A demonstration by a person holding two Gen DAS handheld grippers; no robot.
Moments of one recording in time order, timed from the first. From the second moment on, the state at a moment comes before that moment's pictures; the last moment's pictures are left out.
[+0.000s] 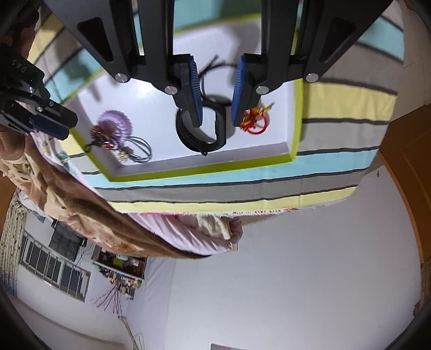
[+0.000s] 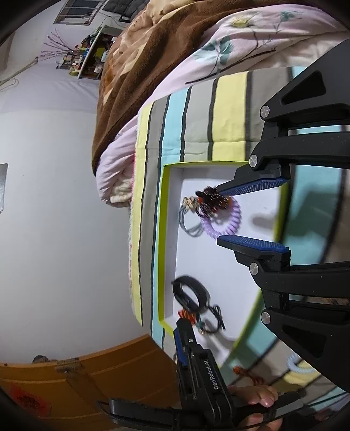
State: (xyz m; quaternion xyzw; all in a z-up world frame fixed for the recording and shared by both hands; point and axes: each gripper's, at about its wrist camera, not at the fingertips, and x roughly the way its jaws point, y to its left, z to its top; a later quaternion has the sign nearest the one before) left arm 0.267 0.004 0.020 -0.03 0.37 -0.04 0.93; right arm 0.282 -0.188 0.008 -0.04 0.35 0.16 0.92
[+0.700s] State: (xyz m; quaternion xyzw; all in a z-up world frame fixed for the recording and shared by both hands) left arm 0.119 0.010 0.044 -0.04 0.32 -0.03 0.95; right arm 0.143 -0.187 0.036 -0.03 0.31 0.19 0.93
